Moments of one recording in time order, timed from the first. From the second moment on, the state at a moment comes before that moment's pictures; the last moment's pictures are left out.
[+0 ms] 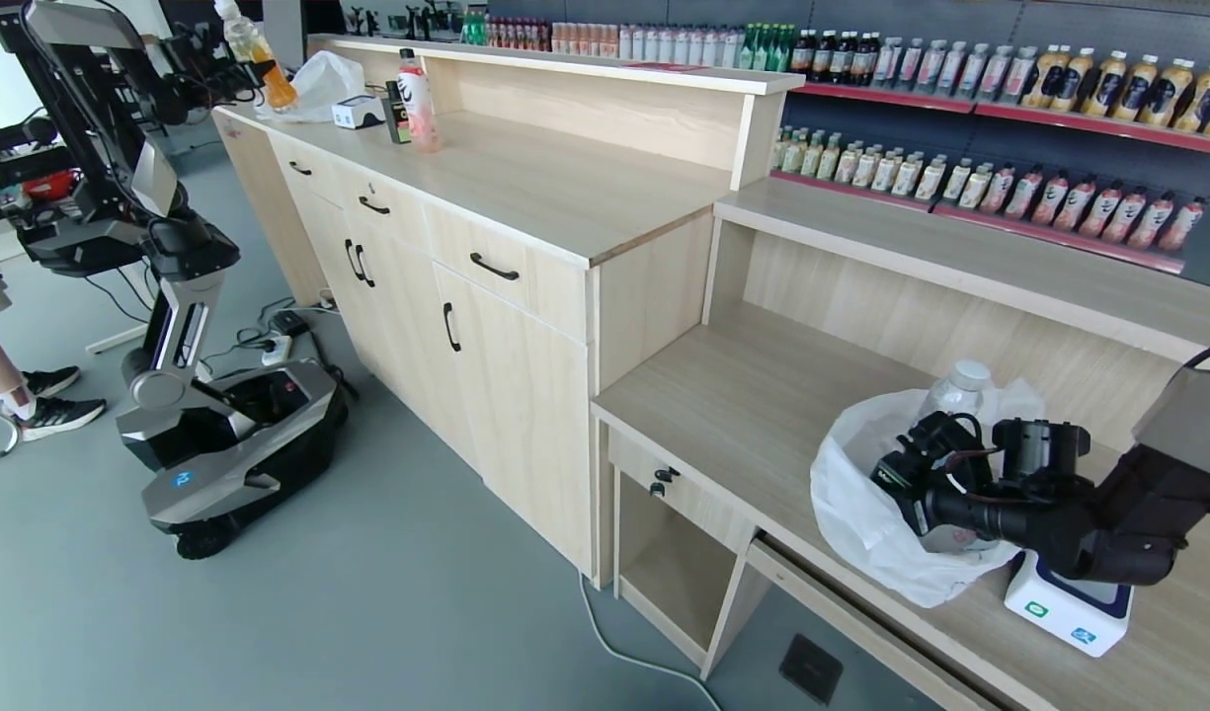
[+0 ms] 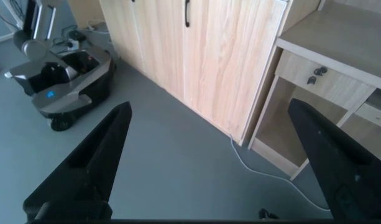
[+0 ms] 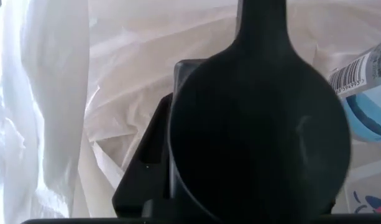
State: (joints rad) left arm 0.00 0.00 0.00 0.00 0.00 0.00; right arm -0.15 2.35 -0.88 -0.94 0.49 -0.49
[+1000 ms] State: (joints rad) left arm 0.00 0.00 0.00 0.00 0.00 0.00; right arm -0.22 1.94 -0.79 -0.92 0.49 -0.46
